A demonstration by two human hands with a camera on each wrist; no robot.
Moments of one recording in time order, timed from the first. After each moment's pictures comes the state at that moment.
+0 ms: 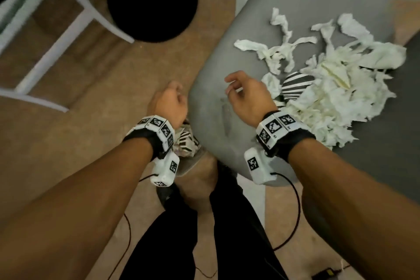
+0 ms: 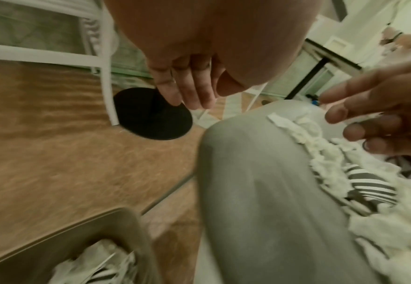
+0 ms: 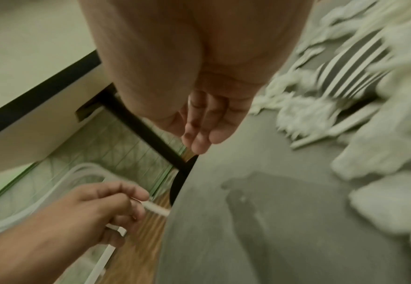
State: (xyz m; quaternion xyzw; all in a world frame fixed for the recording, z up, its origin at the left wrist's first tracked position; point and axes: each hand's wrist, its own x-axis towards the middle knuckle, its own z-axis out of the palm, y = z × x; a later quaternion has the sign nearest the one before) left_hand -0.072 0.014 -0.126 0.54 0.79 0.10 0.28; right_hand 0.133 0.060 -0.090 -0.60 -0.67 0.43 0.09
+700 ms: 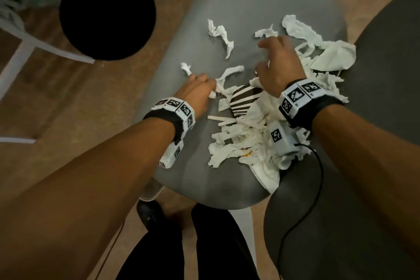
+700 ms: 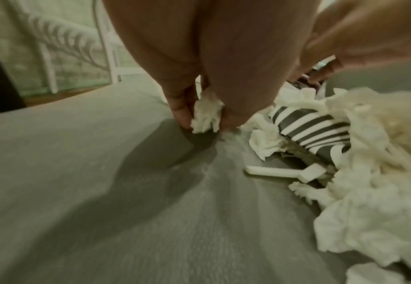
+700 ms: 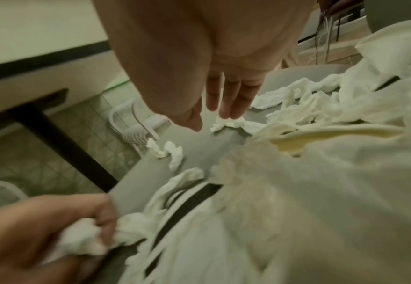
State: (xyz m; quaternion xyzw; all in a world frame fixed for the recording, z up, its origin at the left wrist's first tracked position) left_hand 0.094 0.140 -0.158 0.77 0.56 -0.04 0.30; right_hand 0.313 0.184 -0.117 -0.69 -0.67 0.26 0.08
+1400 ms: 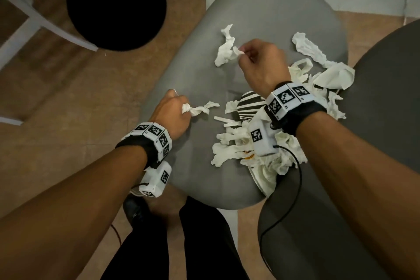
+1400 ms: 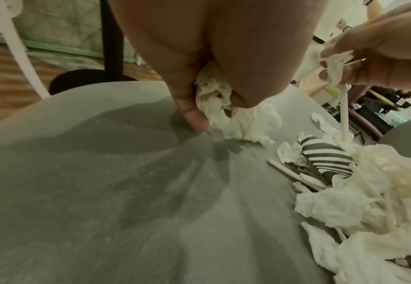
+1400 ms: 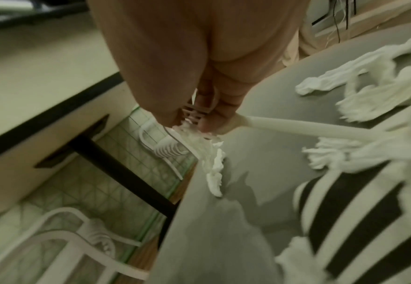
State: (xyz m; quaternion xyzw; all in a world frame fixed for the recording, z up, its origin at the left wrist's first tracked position) left_hand 0.032 0.075 -0.155 0.61 0.70 0.06 0.37; right_hand 0.242 0.188 -0.085 -0.67 -0.66 0.32 0.16
